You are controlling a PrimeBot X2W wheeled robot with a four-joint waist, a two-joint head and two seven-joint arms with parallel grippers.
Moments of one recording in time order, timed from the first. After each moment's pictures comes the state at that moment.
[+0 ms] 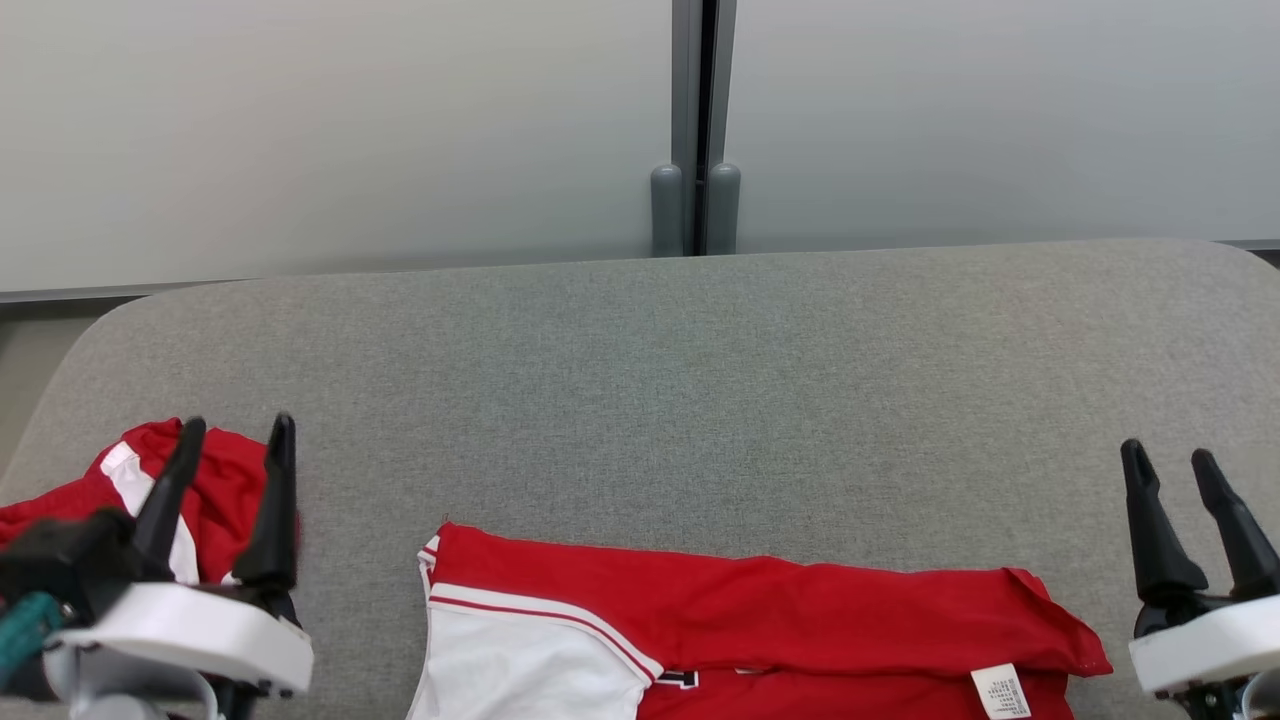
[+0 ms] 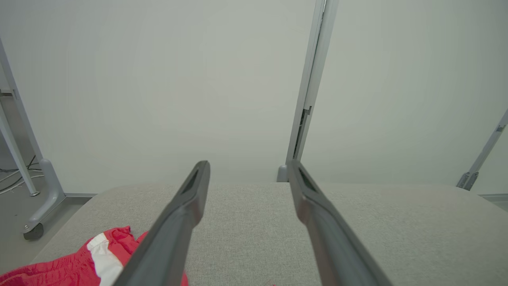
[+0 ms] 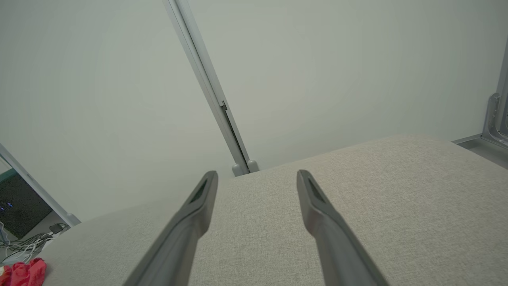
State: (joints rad) left arm -0.15 0.75 -0.58 -0.22 -0.96 0.47 -0.26; right arm 0.03 -0.19 -0.05 -0.05 0.57 0.13 -0.01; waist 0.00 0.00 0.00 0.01
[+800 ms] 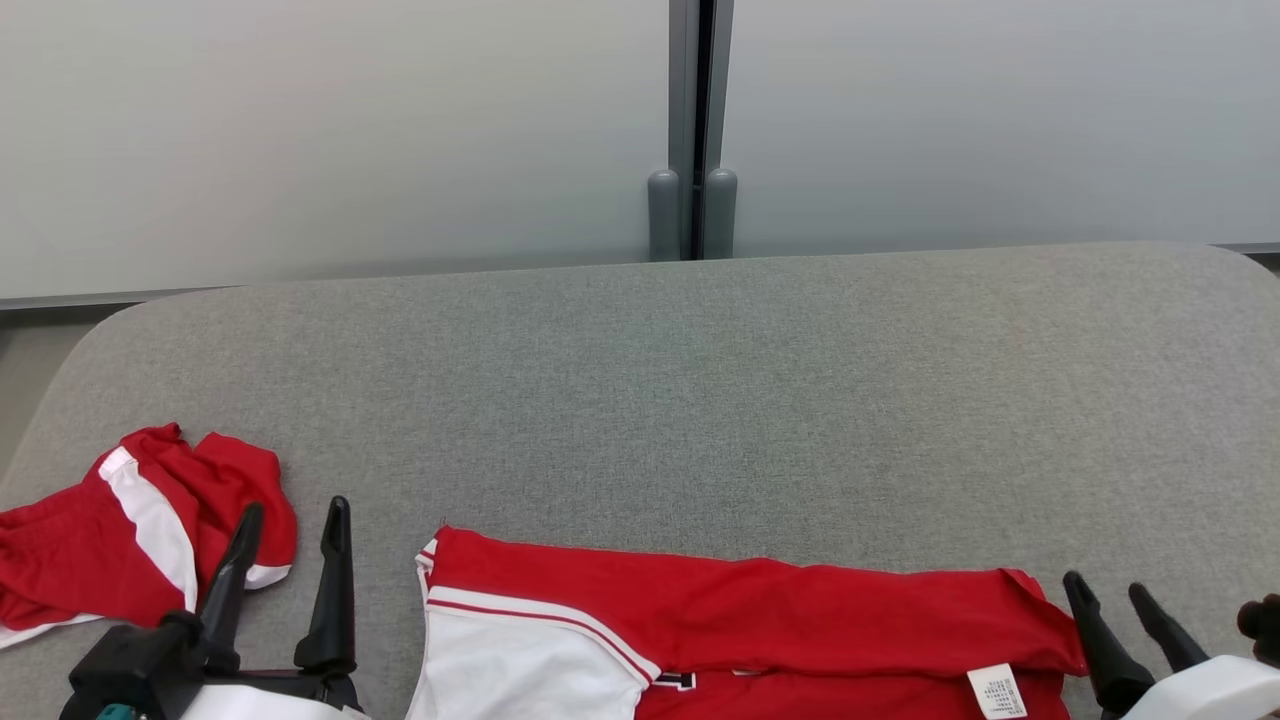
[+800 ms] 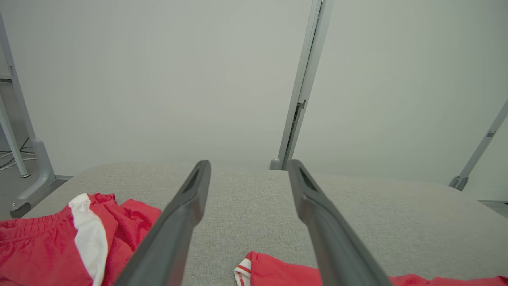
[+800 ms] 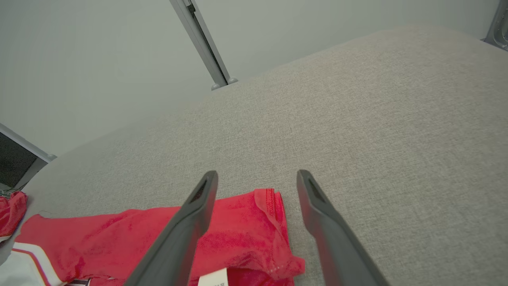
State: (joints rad) left arm 0.08 0.50 -0.41 -0.19 -0.71 0.36 -0.26; right arm 0.12 -0.19 -0.01 0.09 0.59 0.13 0.12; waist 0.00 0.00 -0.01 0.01
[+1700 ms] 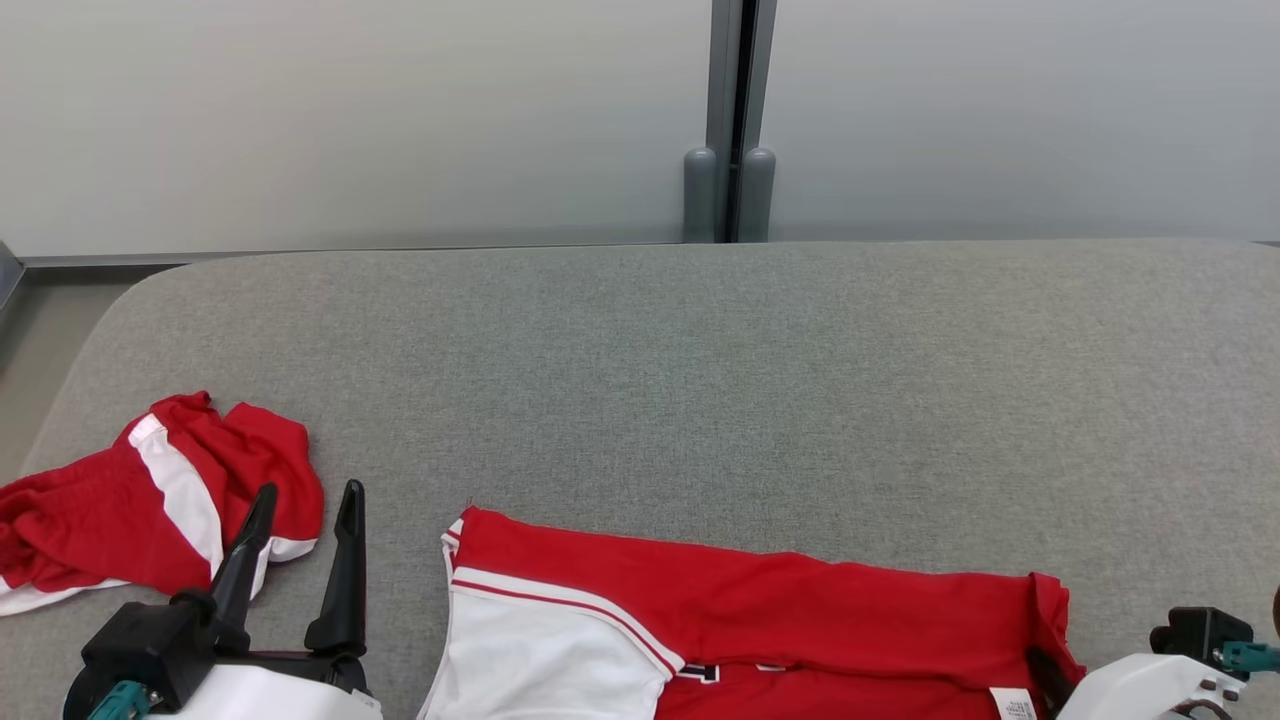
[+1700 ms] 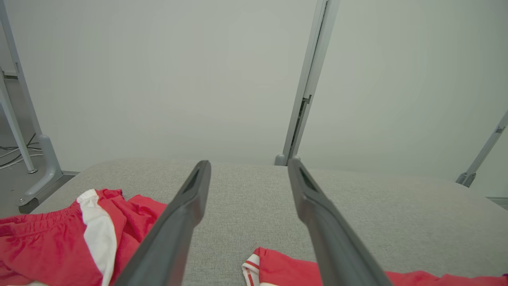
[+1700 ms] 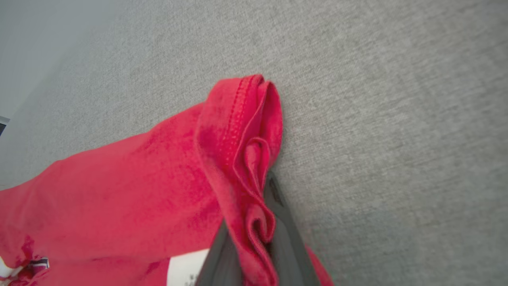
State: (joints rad) left arm 0.04 0.49 -0.43 -0.19 -0.70 0.35 -0.24; right arm -0.04 -0.10 -0.02 0.47 0.62 0.13 0.29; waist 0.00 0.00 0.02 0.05
